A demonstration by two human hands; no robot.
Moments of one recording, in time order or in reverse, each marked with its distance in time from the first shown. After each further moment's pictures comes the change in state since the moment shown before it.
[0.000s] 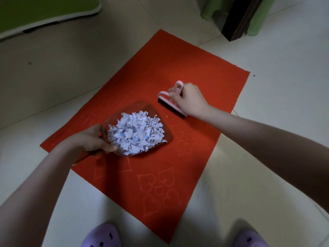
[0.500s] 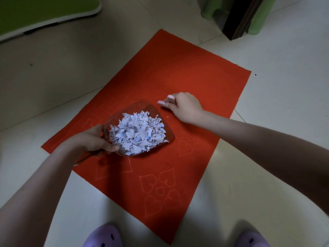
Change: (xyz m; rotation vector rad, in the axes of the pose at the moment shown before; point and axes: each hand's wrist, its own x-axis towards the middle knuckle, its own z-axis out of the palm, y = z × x) left_hand -0.005 0.003 -0.003 -0.010 -0.048 -0.062; right_hand -0.014 -0.011 0.012 -0.142 -0.120 -0.024
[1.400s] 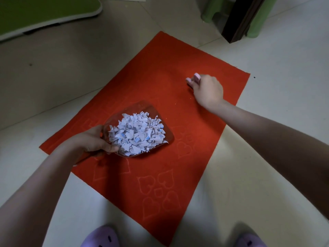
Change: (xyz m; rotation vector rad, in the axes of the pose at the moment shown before) left_hand 0.007 -0.002 0.002 -0.040 0.018 -0.003; right_hand 0.021 0.044 -0.036 -0.076 0.343 0.264
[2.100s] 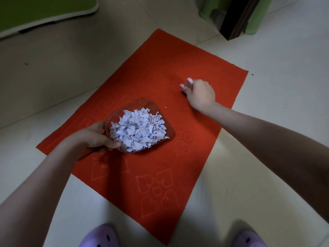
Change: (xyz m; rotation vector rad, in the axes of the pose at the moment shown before) left_hand 0.001 0.014 0.007 0.056 0.020 0.018; right_hand -0.013 -0.008 0.008 0.050 -0.122 0.026
